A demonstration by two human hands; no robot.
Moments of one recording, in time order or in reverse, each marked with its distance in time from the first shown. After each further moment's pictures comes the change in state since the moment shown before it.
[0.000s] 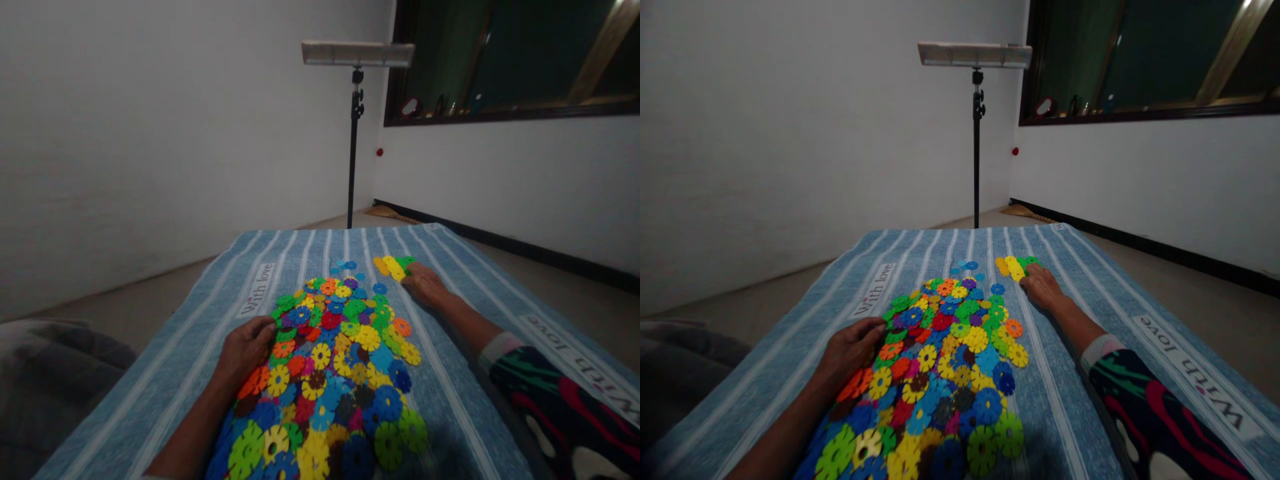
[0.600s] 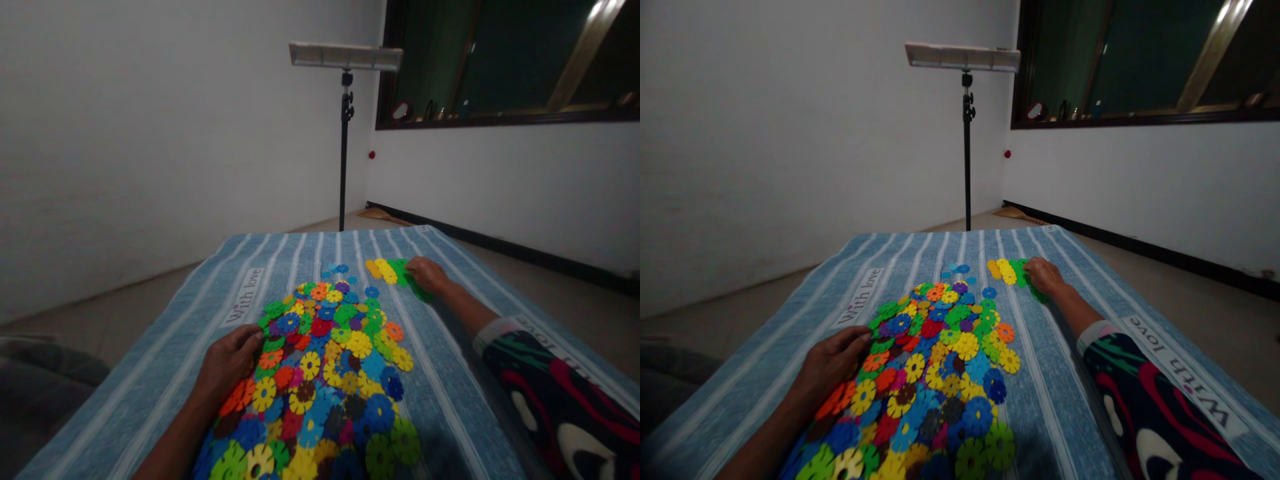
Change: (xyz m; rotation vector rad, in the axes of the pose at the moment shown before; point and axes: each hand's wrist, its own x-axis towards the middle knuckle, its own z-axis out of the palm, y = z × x) left_hand 0.004 0.000 -0.003 0.045 0.026 -0.009; right_hand 0.017 0.046 -0.003 0.113 0.072 0.112
